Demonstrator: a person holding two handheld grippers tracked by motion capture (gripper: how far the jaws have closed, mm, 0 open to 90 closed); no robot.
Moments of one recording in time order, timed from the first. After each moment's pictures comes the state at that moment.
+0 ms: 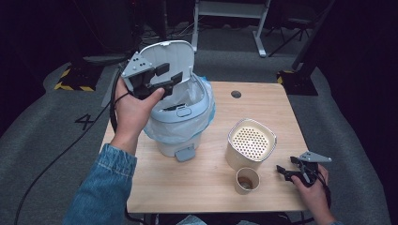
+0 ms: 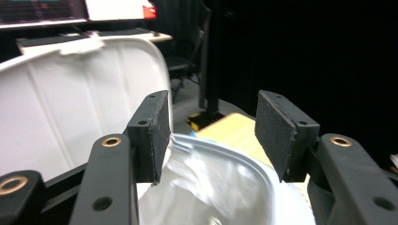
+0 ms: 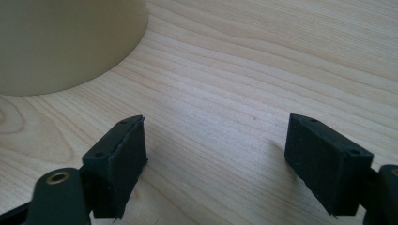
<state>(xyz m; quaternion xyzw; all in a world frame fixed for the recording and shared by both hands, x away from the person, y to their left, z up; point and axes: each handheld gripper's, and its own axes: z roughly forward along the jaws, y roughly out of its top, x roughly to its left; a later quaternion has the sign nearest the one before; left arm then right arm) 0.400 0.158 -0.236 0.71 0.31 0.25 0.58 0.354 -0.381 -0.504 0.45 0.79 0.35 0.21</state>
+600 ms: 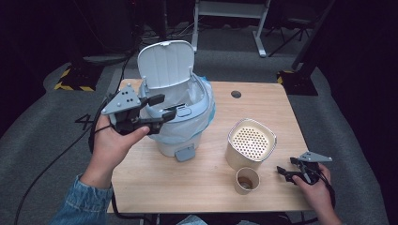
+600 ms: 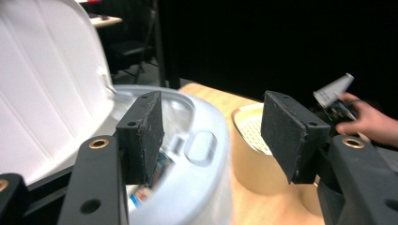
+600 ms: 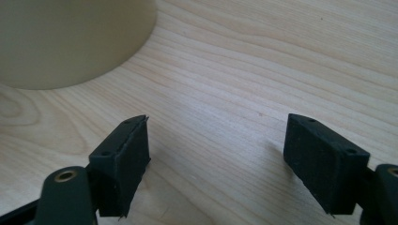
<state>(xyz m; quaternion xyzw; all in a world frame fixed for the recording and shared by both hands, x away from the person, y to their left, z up) 0.335 0.181 -0.264 0.76 0.24 0.20 0.57 0.351 -0.381 -0.498 0.44 0.80 0.35 0.19</state>
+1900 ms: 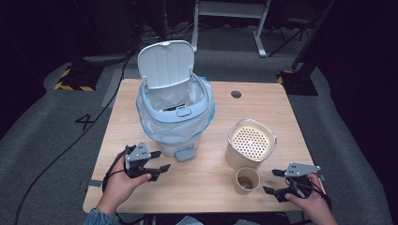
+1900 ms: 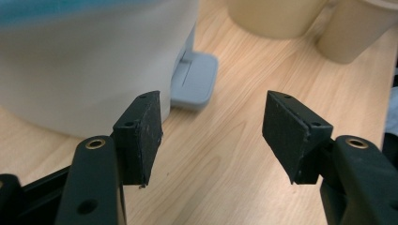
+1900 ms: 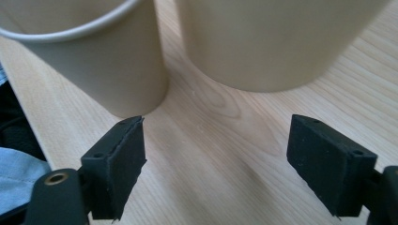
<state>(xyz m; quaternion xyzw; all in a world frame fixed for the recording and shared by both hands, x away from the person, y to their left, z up) 0.324 0.193 -0.445 0.84 0.31 0.11 0.44 0.307 -0.325 -0.474 0.30 0.87 0.38 0.10</state>
